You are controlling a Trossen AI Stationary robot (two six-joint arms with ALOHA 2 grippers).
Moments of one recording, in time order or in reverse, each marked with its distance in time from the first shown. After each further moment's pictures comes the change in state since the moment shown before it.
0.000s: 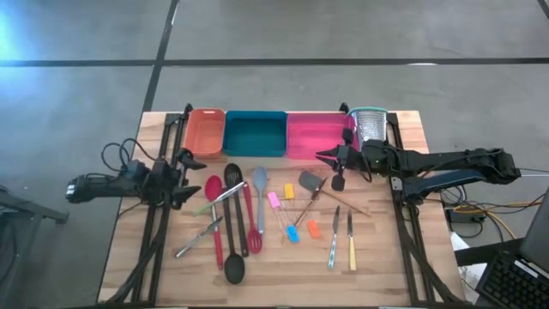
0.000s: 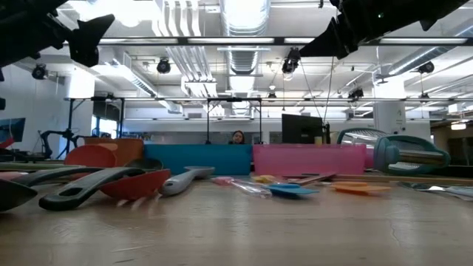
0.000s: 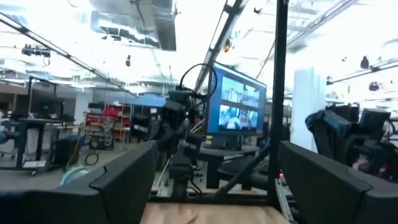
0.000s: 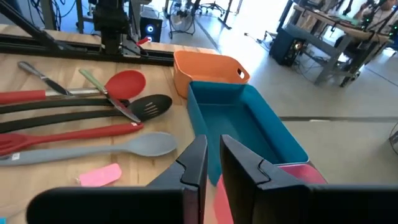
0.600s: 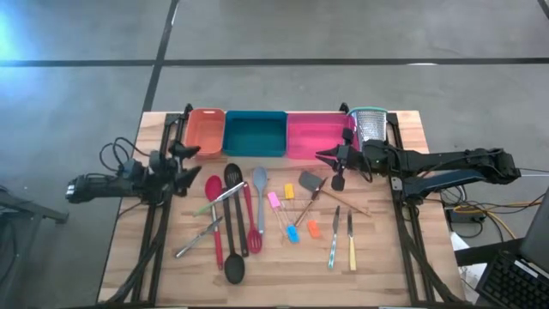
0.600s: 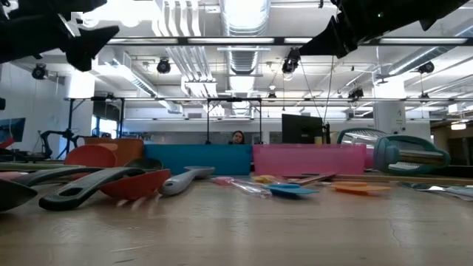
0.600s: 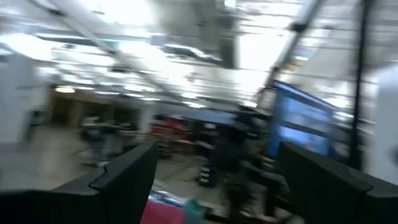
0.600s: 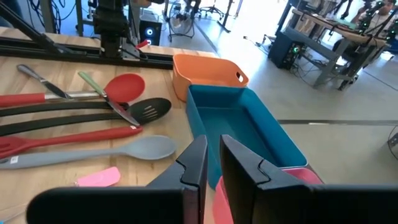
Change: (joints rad) left arm 0.001 0.000 0.010 0.049 -0.330 0.028; right arm 0.001 0.000 0.000 0.014 0.002 -0.008
